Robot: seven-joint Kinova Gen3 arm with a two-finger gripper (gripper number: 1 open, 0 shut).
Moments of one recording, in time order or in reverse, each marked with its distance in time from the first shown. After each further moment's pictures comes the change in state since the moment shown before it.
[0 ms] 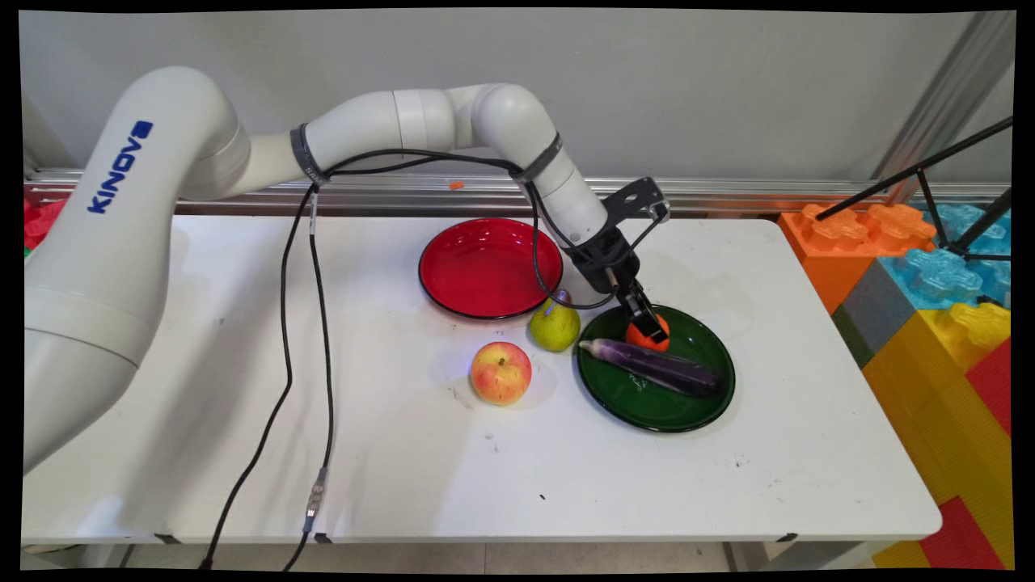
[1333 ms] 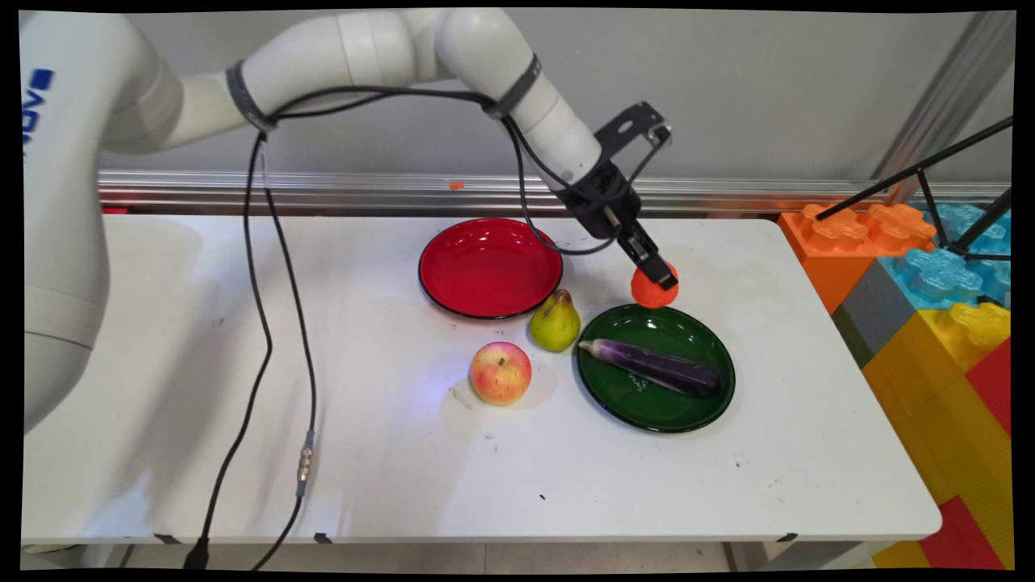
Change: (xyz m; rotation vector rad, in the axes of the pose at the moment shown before) arm 0.031 0.032 -0.092 0.073 0.085 -0.038
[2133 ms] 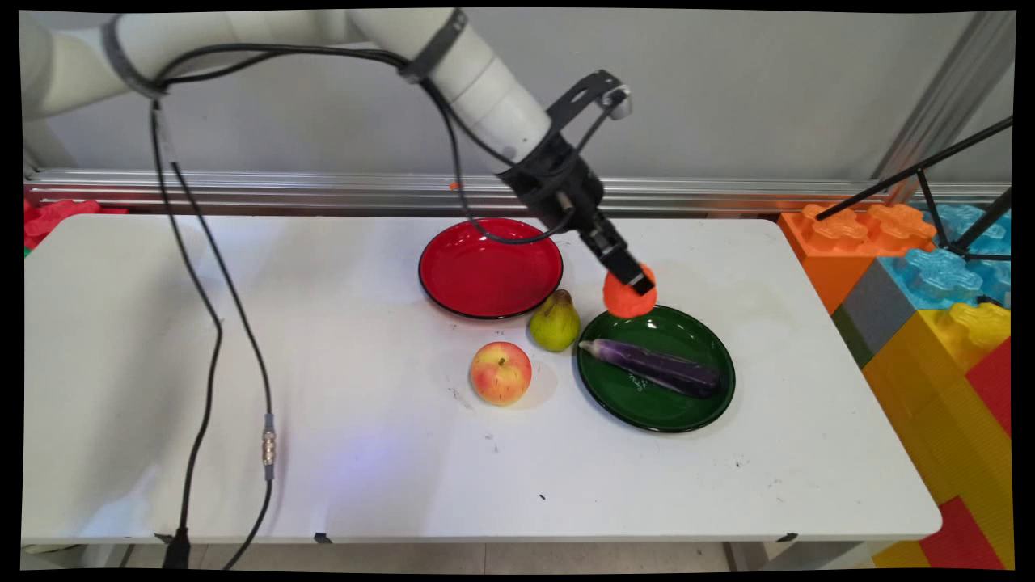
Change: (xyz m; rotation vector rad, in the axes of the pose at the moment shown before) arm -0.028 0.058 -0.078 -0.067 0.008 -0.042
